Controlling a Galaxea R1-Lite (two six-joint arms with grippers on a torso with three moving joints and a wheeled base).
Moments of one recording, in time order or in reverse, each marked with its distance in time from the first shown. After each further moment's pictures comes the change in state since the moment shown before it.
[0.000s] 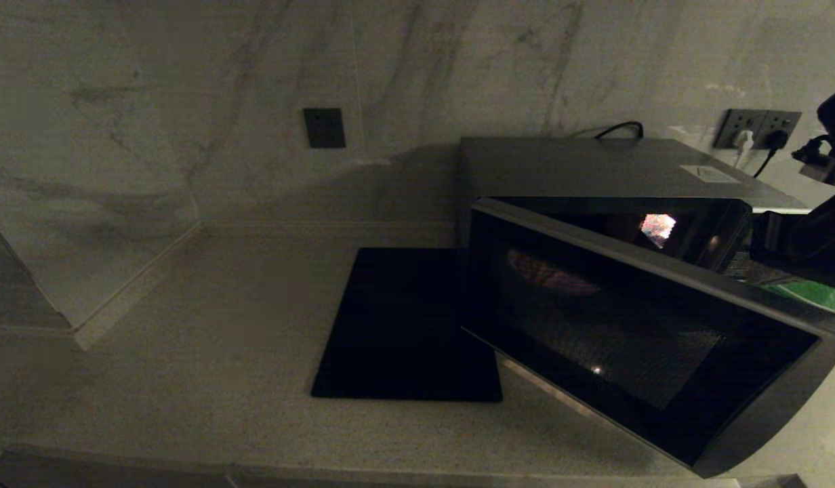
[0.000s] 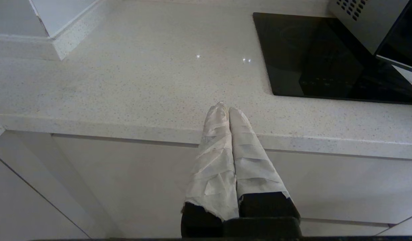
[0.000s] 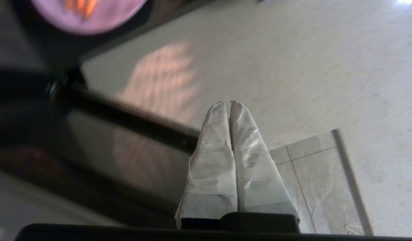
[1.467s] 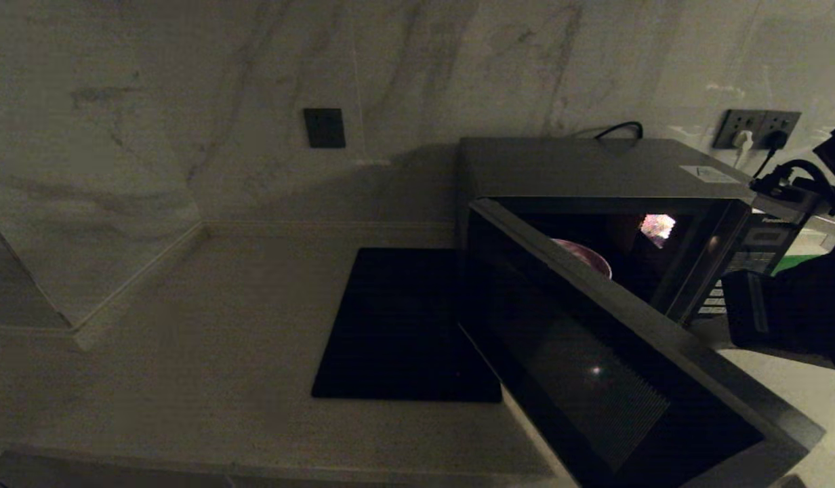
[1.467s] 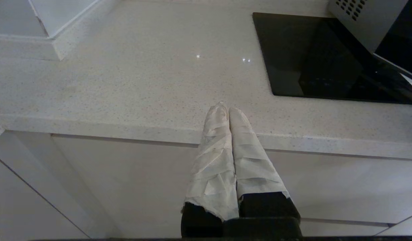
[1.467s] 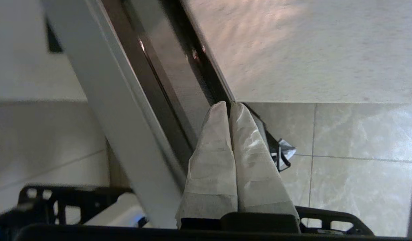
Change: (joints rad) left arm 0.000 0.000 0.000 0.000 0.000 0.001; right arm 0.481 -0.200 0.196 0.002 -0.005 0.144
